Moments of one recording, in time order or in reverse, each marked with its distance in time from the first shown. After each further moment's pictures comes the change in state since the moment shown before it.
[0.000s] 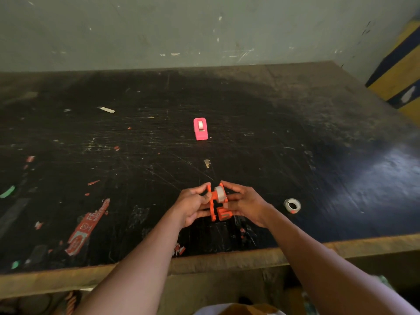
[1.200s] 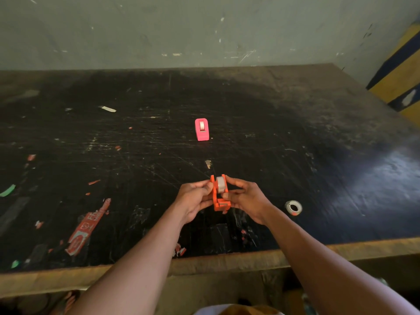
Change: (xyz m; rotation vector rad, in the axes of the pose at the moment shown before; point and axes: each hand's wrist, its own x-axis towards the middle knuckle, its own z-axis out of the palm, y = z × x) left_hand -0.004 0.013 0.006 -0.084 0.023 0.092; right_hand -0.005 -0.016 0.008 0.091 0.072 -0.089
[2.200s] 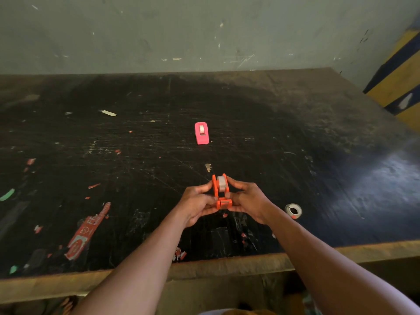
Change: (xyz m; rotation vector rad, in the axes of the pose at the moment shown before) left_hand -0.005 0.001 0.001 0.204 -0.129 0.002; right_hand 0.000 -0.013 0.001 -0.155 0.047 0.061
